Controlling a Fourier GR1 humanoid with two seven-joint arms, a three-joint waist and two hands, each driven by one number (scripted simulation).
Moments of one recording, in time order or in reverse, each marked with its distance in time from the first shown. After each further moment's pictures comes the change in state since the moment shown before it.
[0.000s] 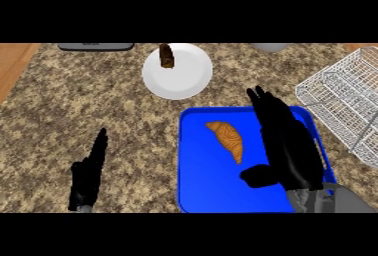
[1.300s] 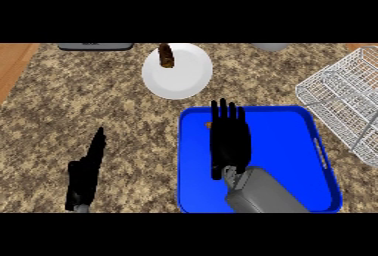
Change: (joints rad) left arm 0.011 -0.028 0.061 -0.013 -0.050 -0.054 0.018; right arm -0.061 0.383 0.012 0.420 0.328 0.229 0.044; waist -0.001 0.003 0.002
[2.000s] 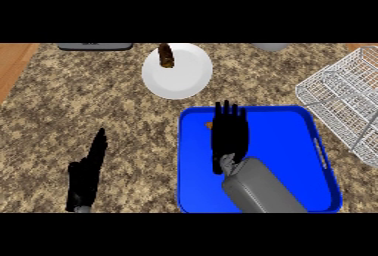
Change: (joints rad) left arm 0.014 -0.028 0.017 -0.024 -0.029 -0.018 0.018; right arm -0.017 0.066 -0.100 0.137 0.039 0.085 -0.023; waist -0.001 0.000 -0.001
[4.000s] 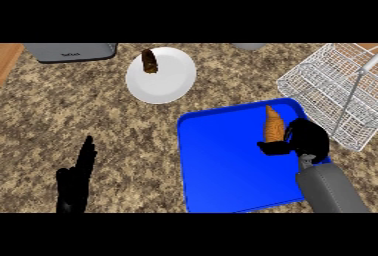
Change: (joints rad) left arm 0.074 -0.045 0.097 -0.042 -0.059 -0.022 0.029; right arm 0.199 -0.256 -0.343 0.123 -0.053 -0.252 -0.224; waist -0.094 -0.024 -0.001
